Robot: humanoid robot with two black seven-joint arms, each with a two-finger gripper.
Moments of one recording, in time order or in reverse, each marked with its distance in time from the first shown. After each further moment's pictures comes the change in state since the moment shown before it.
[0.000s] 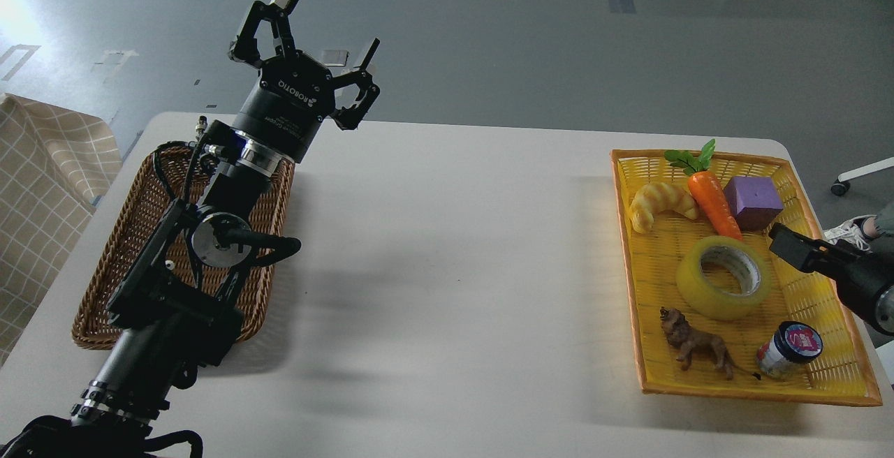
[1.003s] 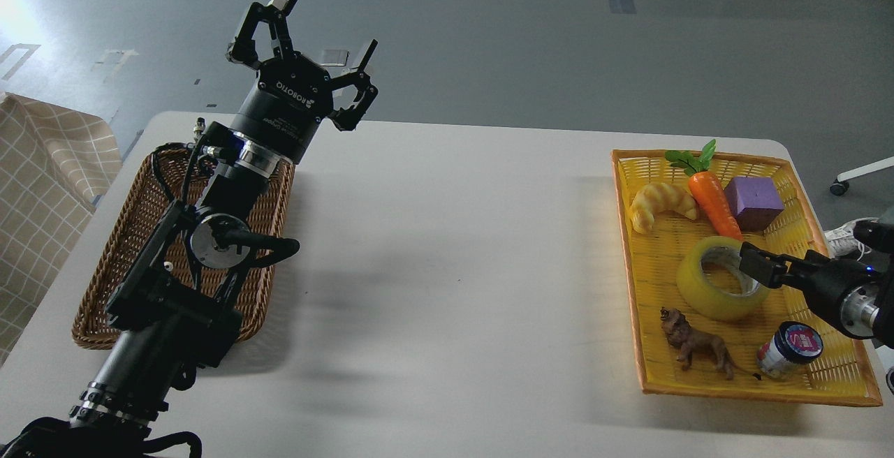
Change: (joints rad) left arm 0.006 0.002 -0.003 0.000 0.000 0.000 -0.001; right arm 0.075 -0.018 -0.170 -0.079 -0.073 0.000 0.011
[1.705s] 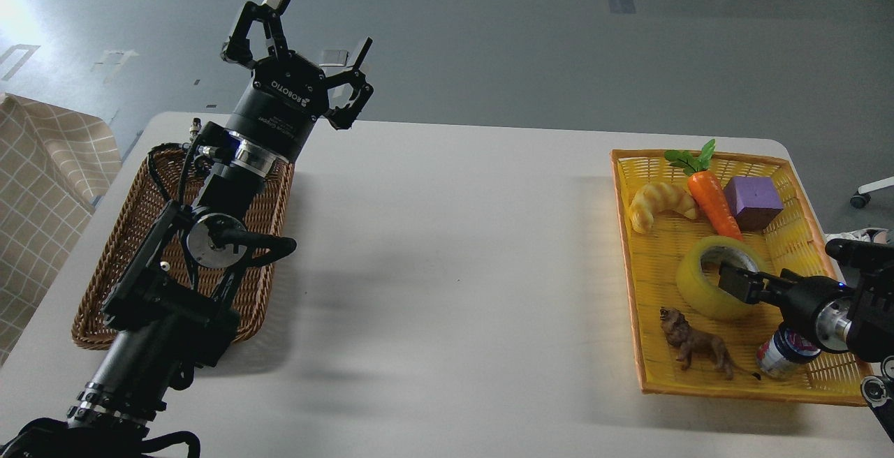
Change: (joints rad) left arm 0.001 0.004 -0.008 0.000 -0.005 0.000 0.000; right arm -0.002 0.039 -0.035 -0.034 0.000 0.000 0.000
